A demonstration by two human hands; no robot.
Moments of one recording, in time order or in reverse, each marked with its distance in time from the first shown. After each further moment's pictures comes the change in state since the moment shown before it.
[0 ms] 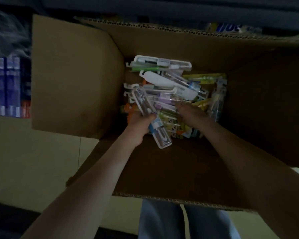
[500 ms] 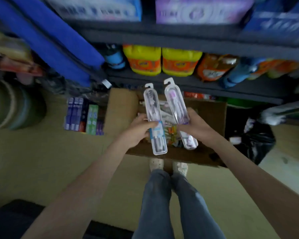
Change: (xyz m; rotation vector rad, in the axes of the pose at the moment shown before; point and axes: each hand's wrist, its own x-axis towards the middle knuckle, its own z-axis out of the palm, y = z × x) left_hand -0.301 0.123 -0.034 0.003 -0.223 0.259; right_hand -0.324 -0.091 -0.240 0.976 0.244 -0.081
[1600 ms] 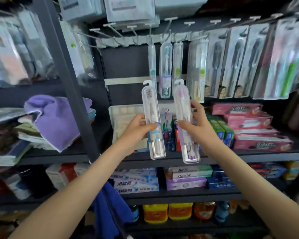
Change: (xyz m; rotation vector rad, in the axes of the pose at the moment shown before) left_hand -0.302 0.400 -0.046 0.270 -0.180 1.049; right_hand -0.194 -0.450 -0.065 0.196 0.675 -0.872
